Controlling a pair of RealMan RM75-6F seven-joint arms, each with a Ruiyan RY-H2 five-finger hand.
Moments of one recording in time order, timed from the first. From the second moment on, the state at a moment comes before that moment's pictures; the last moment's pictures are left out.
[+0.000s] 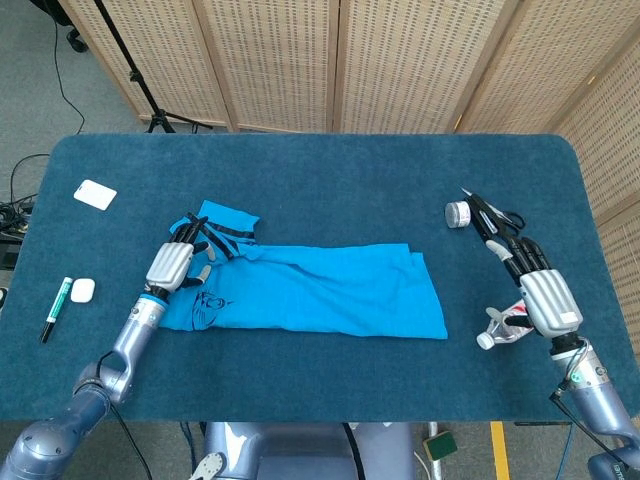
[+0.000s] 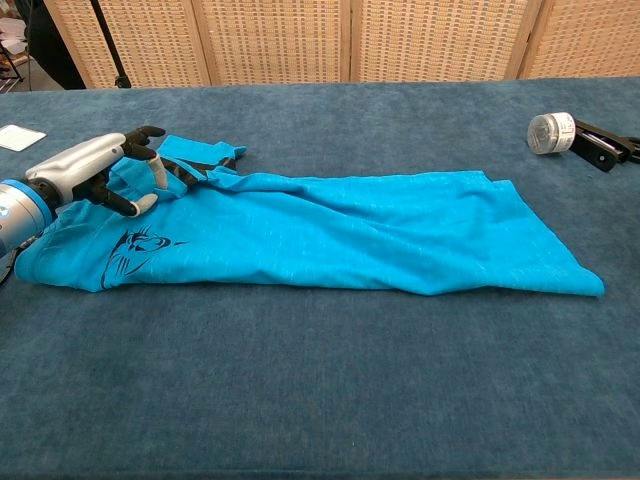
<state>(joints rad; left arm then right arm) -0.70 -1.99 -0.08 -0.36 1.47 1.01 -0.65 0.37 -1.22 0.09 -1.33 -1.56 1.32 0.35</state>
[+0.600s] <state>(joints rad) -0.72 -1.98 -0.07 -0.34 1.49 1.02 -0.65 0.37 -1.22 0.09 -1.33 -1.55 1.32 0.36</state>
